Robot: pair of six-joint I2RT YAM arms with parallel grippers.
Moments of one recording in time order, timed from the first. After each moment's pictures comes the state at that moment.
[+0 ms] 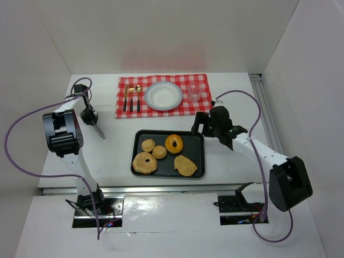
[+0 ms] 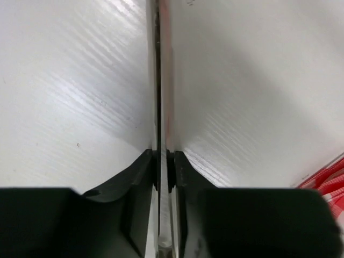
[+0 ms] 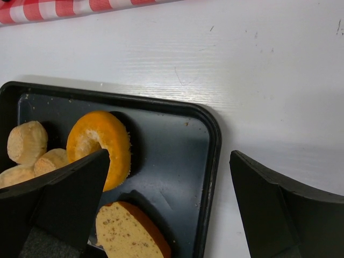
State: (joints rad) left arm 0.25 2.04 1.47 -0.62 -0.15 -0.46; right arm 0.43 1.28 0.78 -0.19 0.05 0.49
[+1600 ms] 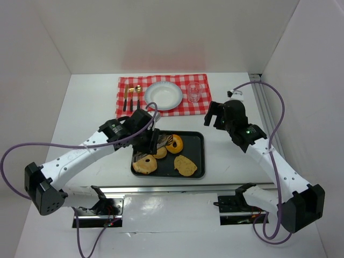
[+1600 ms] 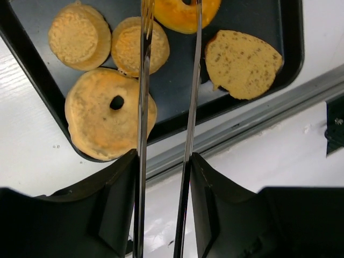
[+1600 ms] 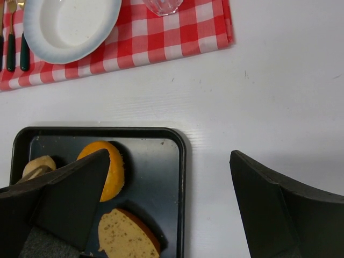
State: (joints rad) left arm -0.76 1.27 1.20 -0.93 0.01 -0.48; right arm 0.39 1.07 0.92 -0.42 0.22 0.45
